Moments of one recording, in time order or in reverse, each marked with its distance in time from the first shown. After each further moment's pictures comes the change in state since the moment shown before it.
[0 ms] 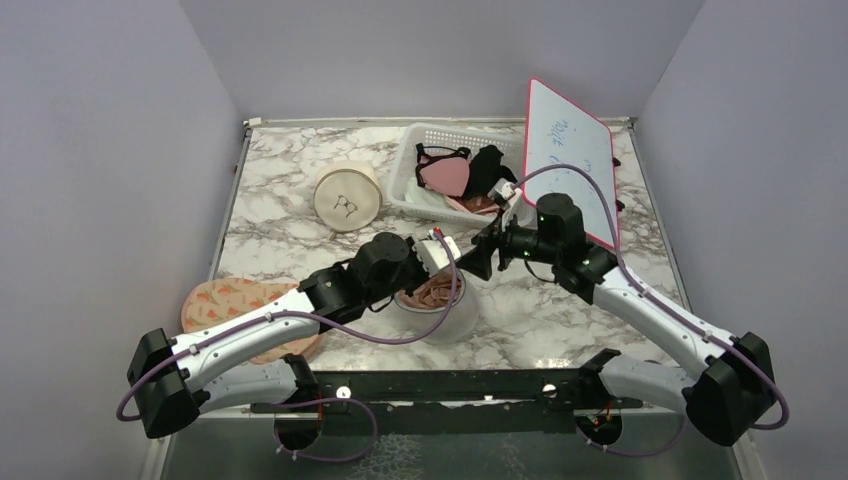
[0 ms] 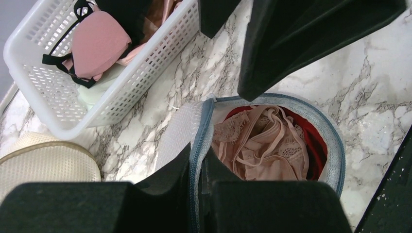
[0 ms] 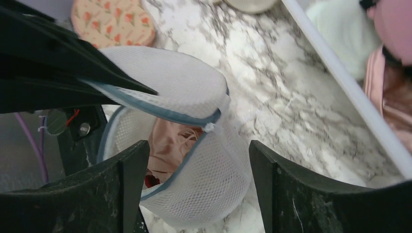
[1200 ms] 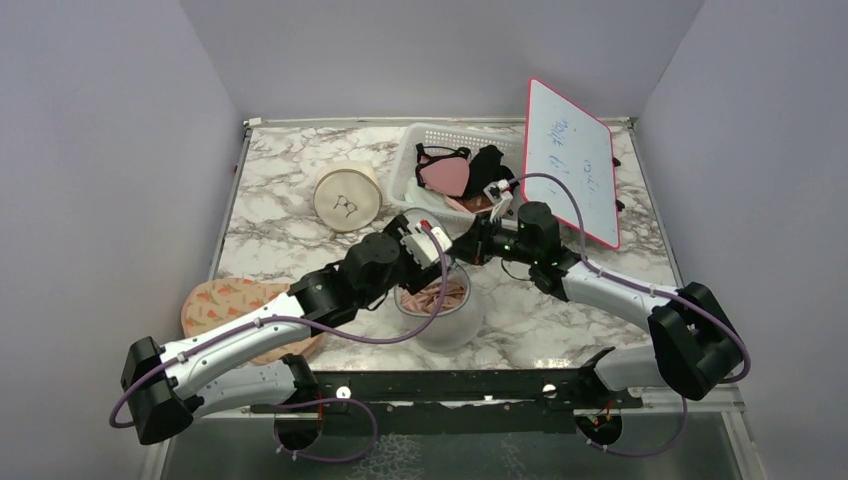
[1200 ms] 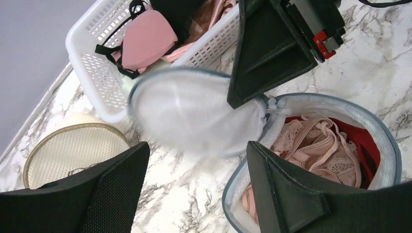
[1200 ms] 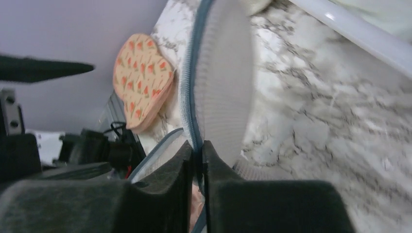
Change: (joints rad) left arm 0.000 -0.052 0.000 0.010 -0.142 0.002; right arm 0.002 0.207 -0.145 0.549 -0.049 0.428
